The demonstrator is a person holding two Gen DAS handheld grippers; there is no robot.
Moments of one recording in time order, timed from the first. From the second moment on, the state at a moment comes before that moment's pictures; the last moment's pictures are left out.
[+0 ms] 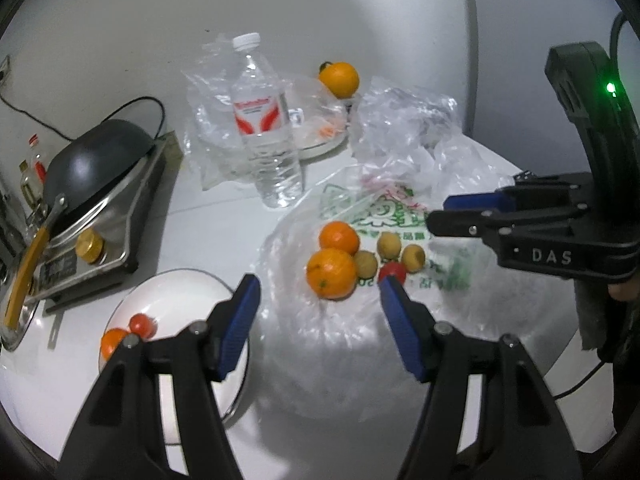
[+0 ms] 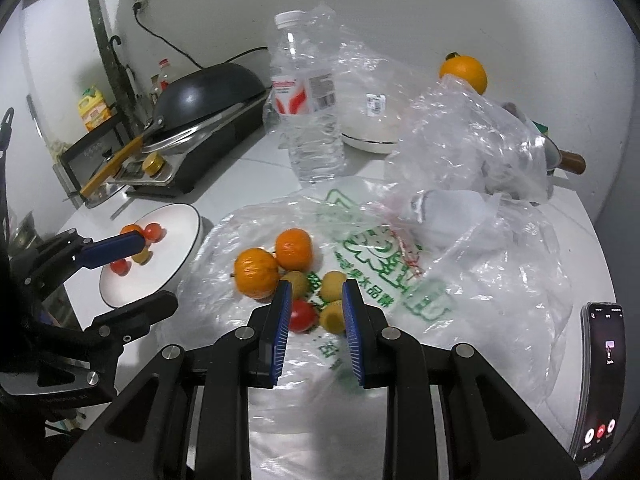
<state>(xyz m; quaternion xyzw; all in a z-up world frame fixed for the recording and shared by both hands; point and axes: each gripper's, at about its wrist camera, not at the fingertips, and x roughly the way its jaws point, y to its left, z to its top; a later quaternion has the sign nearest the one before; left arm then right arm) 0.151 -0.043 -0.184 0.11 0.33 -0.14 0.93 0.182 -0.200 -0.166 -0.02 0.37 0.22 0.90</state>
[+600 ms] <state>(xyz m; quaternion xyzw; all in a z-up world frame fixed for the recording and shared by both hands) 0.188 -0.065 -0.208 0.14 0.36 -0.15 0.91 0.210 -0.216 -0.183 -0.01 0.39 0.22 0.90</state>
